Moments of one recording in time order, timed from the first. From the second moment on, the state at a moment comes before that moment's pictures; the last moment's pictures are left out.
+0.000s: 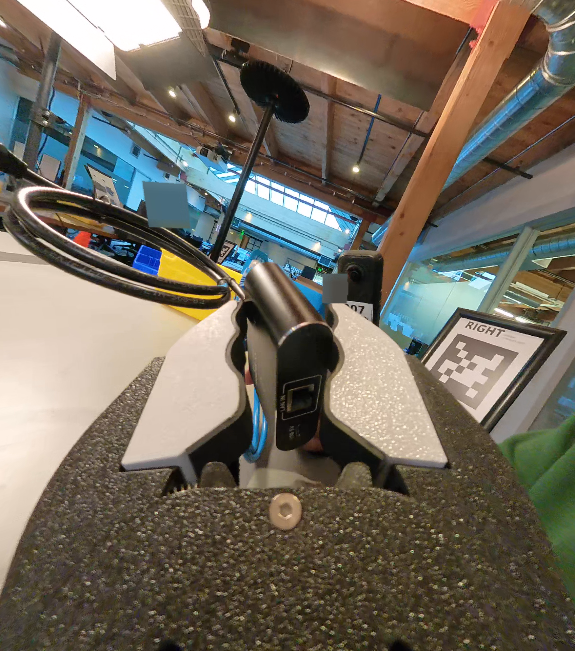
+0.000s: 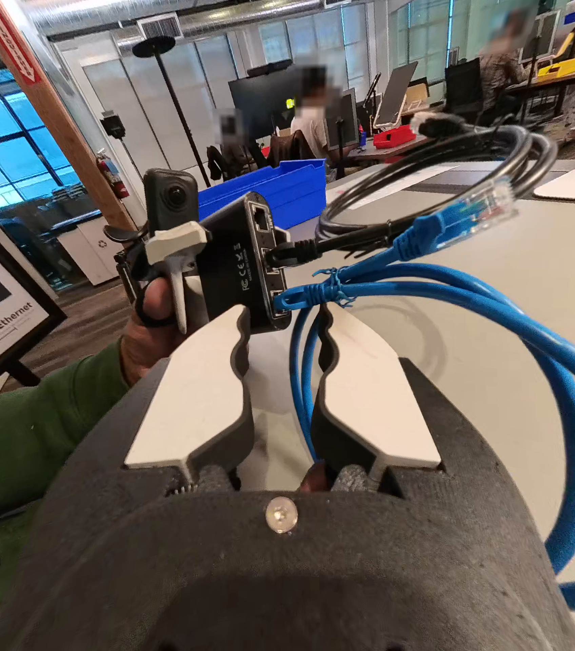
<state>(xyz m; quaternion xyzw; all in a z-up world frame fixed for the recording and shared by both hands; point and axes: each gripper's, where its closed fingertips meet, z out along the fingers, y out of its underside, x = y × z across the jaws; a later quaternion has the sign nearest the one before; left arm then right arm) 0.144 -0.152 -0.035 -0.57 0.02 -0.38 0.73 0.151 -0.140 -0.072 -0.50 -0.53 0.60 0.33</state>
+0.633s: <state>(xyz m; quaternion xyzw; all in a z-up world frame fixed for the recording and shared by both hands) 0.133 -0.159 -0.034 -0.57 0.01 -0.29 0.77 0.156 -0.140 -0.069 -0.50 -0.51 0.61 0.34</state>
